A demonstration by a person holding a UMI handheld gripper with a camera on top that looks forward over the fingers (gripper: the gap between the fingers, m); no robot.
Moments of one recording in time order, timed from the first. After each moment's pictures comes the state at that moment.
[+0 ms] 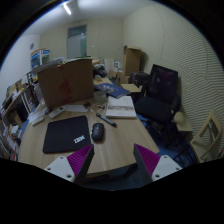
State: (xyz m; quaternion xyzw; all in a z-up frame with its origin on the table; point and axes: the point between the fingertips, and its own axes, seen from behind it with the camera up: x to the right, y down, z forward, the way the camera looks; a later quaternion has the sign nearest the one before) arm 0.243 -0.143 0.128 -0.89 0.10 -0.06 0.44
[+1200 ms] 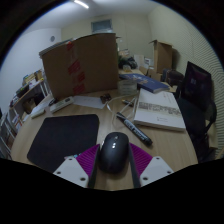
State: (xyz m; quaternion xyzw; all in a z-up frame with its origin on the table) arm 0.205 0.043 -0.007 -0.90 -0.02 0.05 0.44
